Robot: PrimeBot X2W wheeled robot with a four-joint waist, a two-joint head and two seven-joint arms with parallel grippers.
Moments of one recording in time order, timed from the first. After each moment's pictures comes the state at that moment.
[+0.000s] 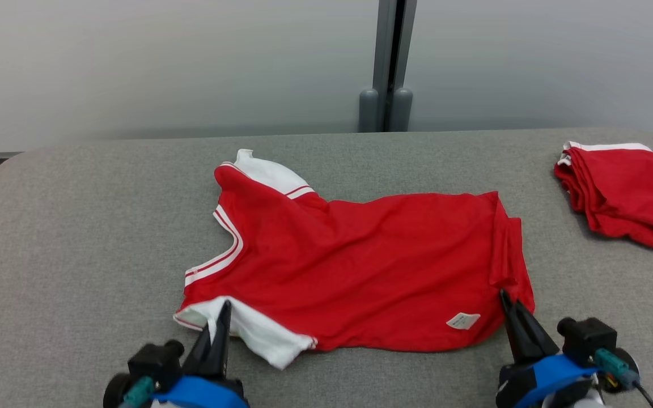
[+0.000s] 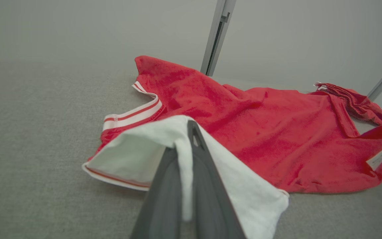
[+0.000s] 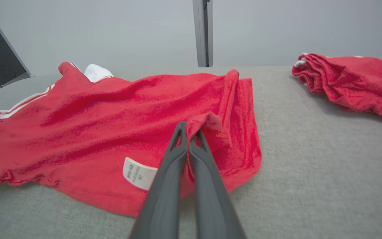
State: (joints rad) left arm -0.04 0.09 -0.26 0.42 -0.32 -0.13 -0.26; right arm -0.11 -0.09 0.09 0.45 0.18 0.13 -0.26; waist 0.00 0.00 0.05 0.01
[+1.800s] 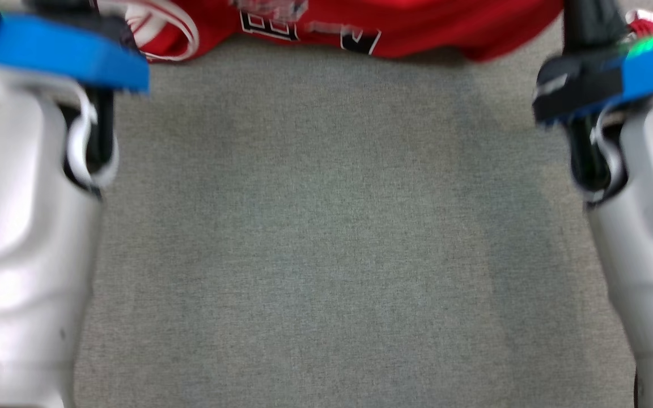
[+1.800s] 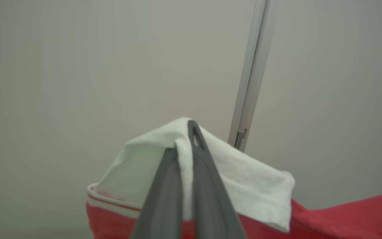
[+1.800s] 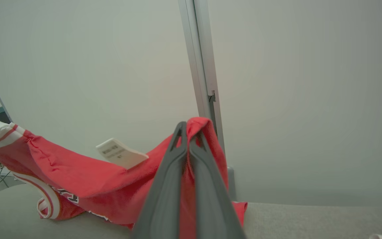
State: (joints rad) left arm -1.00 0.26 -0.29 0.53 -0.52 -0.10 -0.26; right arm -0.97 -0.22 0.20 0.55 0.48 0.13 -0.26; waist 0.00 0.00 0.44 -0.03
